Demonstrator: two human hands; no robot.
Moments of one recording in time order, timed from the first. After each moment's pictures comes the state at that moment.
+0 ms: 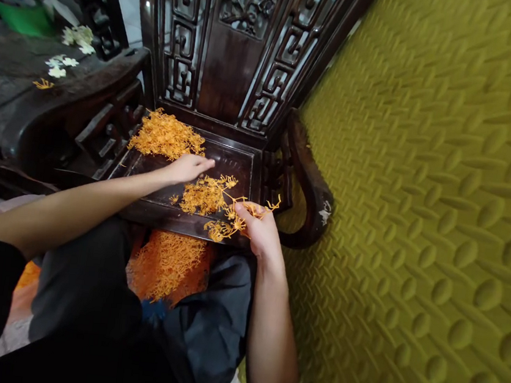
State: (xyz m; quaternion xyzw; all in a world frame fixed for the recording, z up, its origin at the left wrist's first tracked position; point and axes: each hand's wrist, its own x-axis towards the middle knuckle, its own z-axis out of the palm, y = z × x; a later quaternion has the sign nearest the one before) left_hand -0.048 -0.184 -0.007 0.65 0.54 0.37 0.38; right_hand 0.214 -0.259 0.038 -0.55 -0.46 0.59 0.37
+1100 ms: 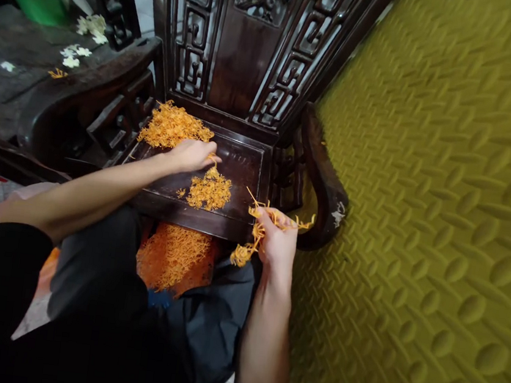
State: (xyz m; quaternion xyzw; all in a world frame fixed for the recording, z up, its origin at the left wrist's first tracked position) left_hand -0.061 -0.166 0.005 0.76 0.63 0.14 0.05; right_hand 0.227 -0.279 0.032 -0.55 -0.43 0.52 0.48
